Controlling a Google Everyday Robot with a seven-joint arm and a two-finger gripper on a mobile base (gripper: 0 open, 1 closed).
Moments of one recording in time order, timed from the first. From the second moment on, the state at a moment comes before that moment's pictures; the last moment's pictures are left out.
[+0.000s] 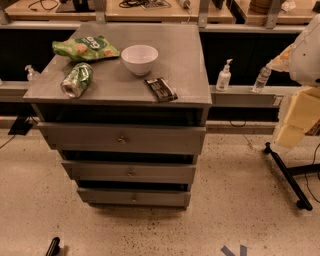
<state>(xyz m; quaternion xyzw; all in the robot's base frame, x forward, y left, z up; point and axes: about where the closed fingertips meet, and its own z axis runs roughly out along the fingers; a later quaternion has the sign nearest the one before) 0.438 -0.216 0.977 -0.60 0.78 -0.04 0.16</state>
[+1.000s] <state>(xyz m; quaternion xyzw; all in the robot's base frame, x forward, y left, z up) 0.437 -0.128 0.923 -0.67 0.72 0.03 0.18</state>
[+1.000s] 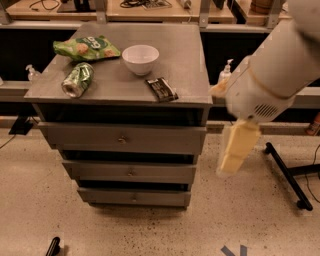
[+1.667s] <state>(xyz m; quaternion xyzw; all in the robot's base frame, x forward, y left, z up) 0.435 -0.109 0.899 -0.70 0.69 0.03 0.18</state>
